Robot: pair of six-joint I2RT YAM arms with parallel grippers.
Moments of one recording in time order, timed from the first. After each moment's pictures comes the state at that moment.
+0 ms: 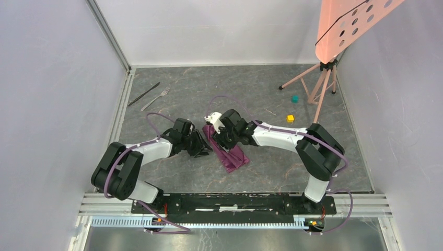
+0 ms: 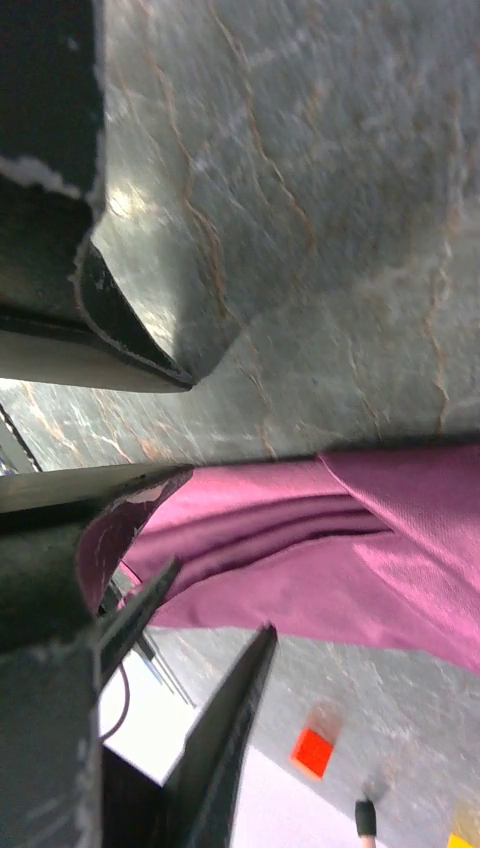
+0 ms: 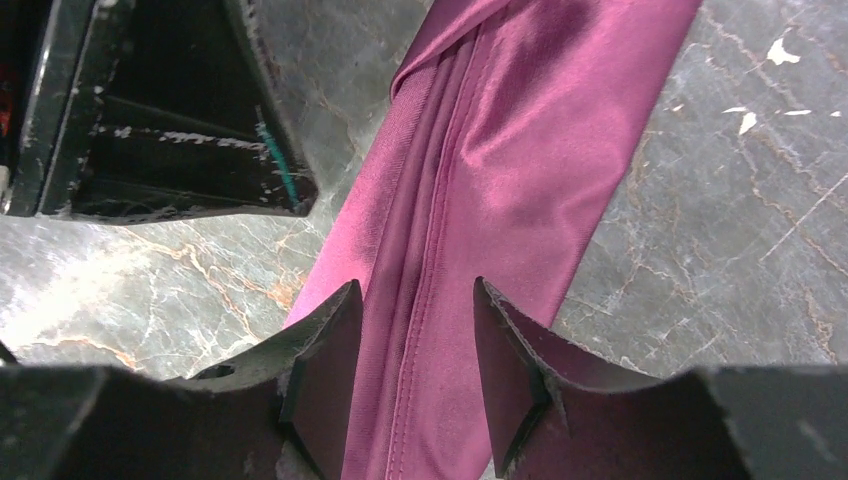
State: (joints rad) left arm -0.43 1.43 0.55 -0.09 0.34 -0.92; right arm 0.87 1.77 1.11 -0.22 -0.13 -0.04
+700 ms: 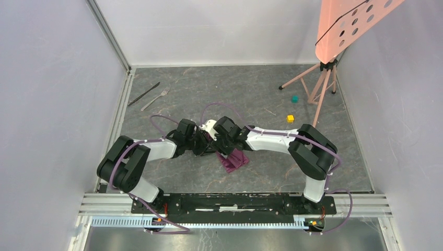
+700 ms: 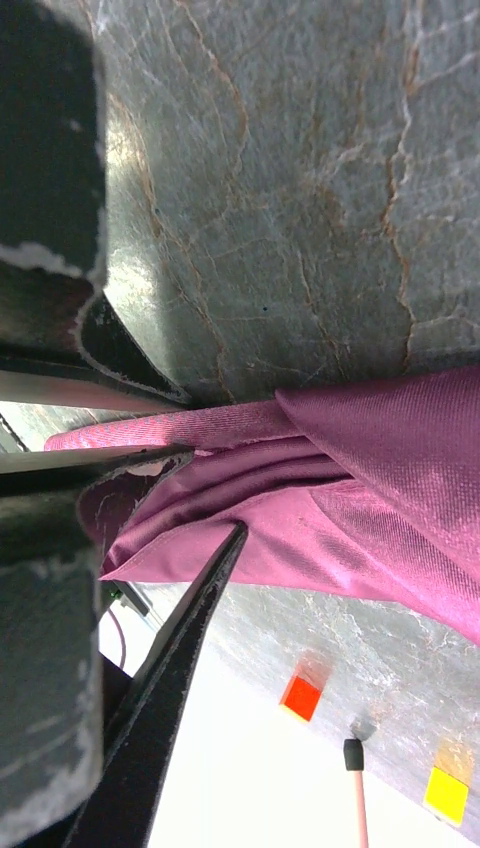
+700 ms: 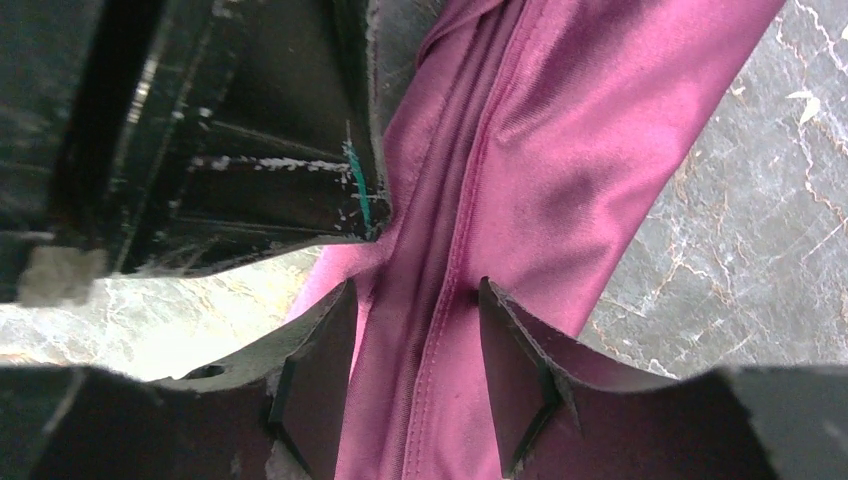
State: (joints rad) left arm -0.48 1.53 0.53 0.13 0.34 -1.04; right arm 0.96 1.83 1.12 -0.26 -0.01 -0.08
